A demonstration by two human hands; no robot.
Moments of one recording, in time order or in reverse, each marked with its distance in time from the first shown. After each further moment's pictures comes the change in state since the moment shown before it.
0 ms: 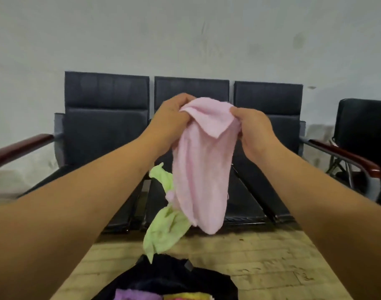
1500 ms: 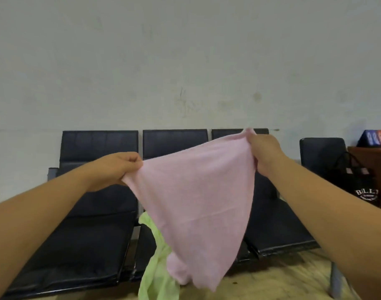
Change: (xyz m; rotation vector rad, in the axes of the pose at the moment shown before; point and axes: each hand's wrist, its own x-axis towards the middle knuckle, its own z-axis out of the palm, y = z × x) left_hand -0.017 0.044 -0.106 0.191 -0.360 -0.230; right_hand -0.009 -0.103 -0.084 -0.170 0.259 -0.015
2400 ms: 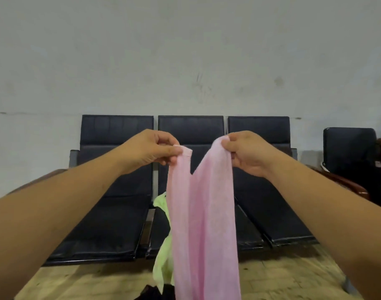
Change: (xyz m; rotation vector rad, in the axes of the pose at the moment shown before) left_hand -0.004 0.020 0.032 -0.101 0.042 0.223; right_hand -0.045 0.023 0.045 -0.073 -0.620 -0.086
